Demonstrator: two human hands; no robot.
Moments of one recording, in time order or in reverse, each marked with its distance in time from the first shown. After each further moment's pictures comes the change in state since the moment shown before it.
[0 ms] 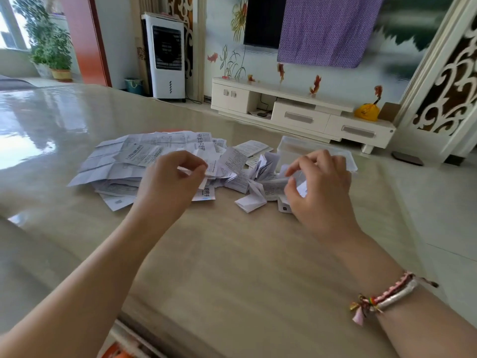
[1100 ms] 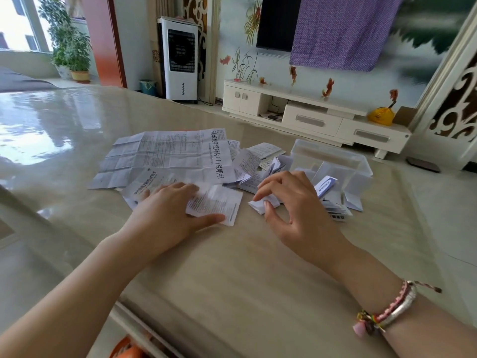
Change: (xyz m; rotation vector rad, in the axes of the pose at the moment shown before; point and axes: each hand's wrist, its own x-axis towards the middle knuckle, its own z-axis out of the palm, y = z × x) left_hand -0.013 -0.039 -0.016 0.625 -0.356 0.063; right_hand -0.014 -0.033 0.008 0.381 -0.249 -0.287
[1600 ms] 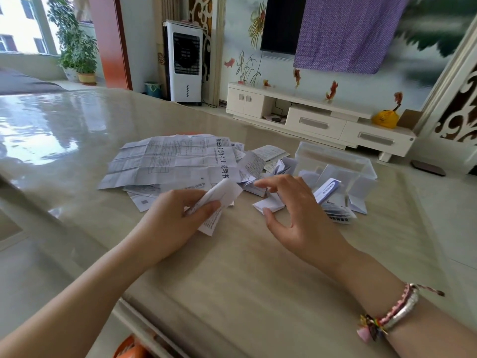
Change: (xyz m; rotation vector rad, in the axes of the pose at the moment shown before) left_hand -0.018 0.000 -0.001 -0.553 0.113 0.080; right_hand -0.002 -0.003 0.000 0.027 -0.043 -0.030
